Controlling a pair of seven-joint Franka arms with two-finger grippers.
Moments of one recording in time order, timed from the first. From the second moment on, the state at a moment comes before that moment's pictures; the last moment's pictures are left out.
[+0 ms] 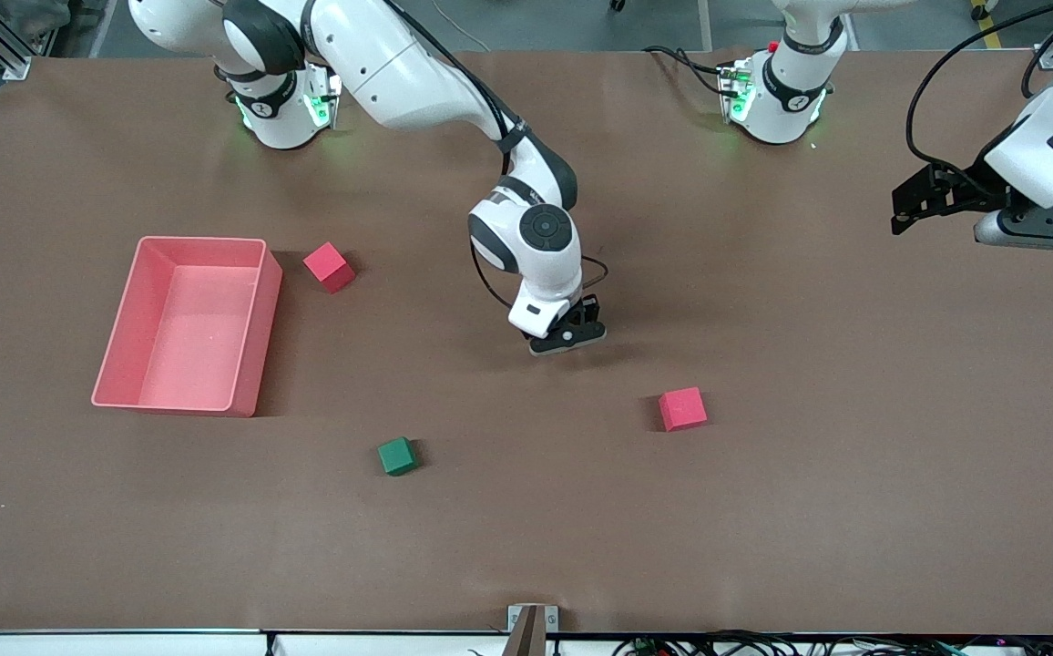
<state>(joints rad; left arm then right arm) 0.04 -0.05 -0.16 -1.64 -0.02 1.58 0.00 0.91 0.91 -0.09 -1.31 0.08 2.36 0.59</state>
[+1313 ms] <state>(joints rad) 0.02 0.12 -0.36 -1.64 -0.02 1.72 -0.39 0.61 0.30 -0.39 -1.28 0.03 1.53 0.37</state>
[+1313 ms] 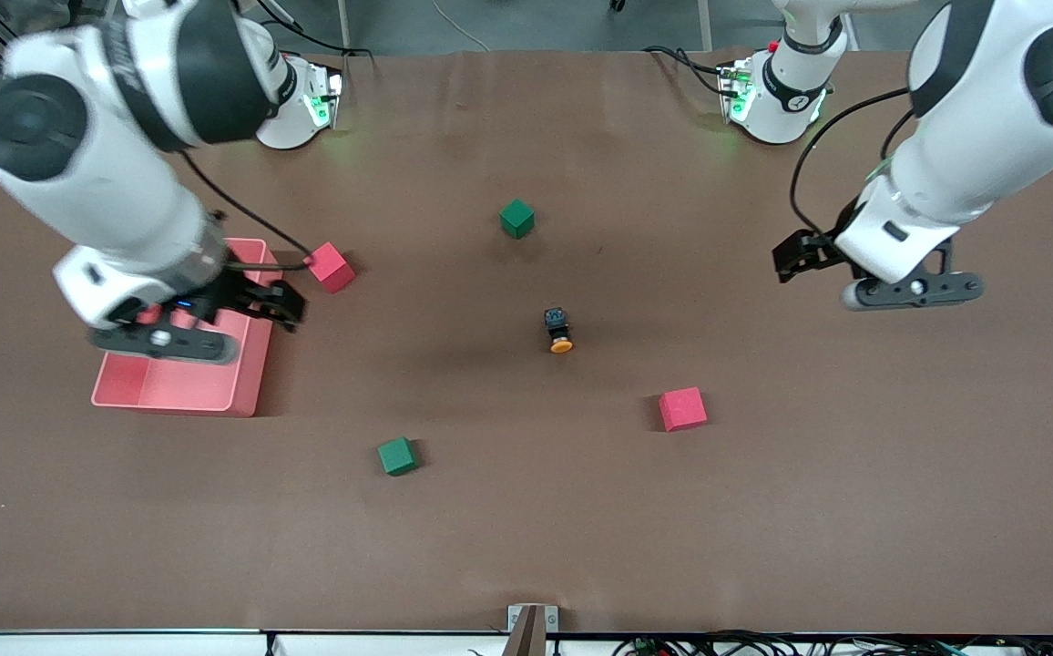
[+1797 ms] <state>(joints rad) -0.13 0.27 -0.42 -1.72 0.03 1.98 -0.71 0.48 0.12 -0.43 -1.37 0.02 1.47 0.22</state>
